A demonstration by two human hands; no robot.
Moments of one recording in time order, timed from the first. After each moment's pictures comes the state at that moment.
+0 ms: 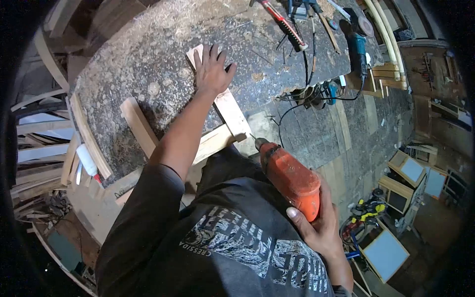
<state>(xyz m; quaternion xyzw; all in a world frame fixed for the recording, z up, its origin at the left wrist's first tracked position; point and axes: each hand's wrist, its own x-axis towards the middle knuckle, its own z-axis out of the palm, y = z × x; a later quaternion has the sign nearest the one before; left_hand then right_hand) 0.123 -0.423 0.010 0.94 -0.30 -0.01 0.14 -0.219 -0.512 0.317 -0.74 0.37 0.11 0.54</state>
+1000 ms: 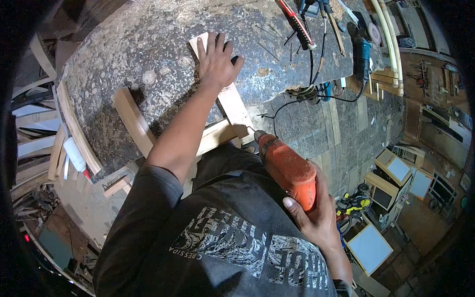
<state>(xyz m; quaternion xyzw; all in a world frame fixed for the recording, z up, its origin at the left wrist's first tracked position) 0.126 -0.424 0.012 0.95 -0.29 -0.04 0.11 -0.172 -0.500 0.309 -0.78 0.36 0.15 0.49</state>
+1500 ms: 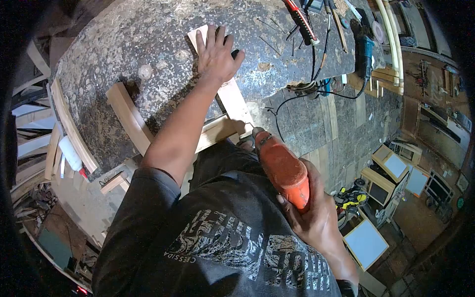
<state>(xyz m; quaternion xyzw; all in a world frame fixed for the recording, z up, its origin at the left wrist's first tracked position) 0.124 -0.425 0.006 0.95 -0.28 -0.03 0.11 -0.143 -0.490 0.317 -0.87 0.26 0.20 0.37</state>
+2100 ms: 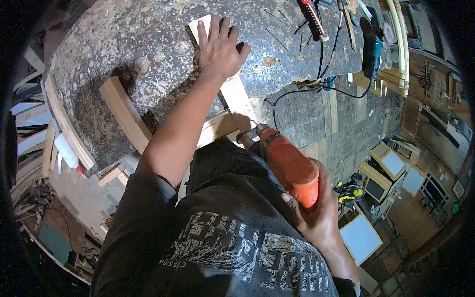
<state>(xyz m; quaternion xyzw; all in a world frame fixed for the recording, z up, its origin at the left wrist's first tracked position) 0.125 -0.426 0.003 0.95 -0.28 0.01 0.12 -0.138 -0.497 0.299 -0.83 0.32 0.19 0.42</state>
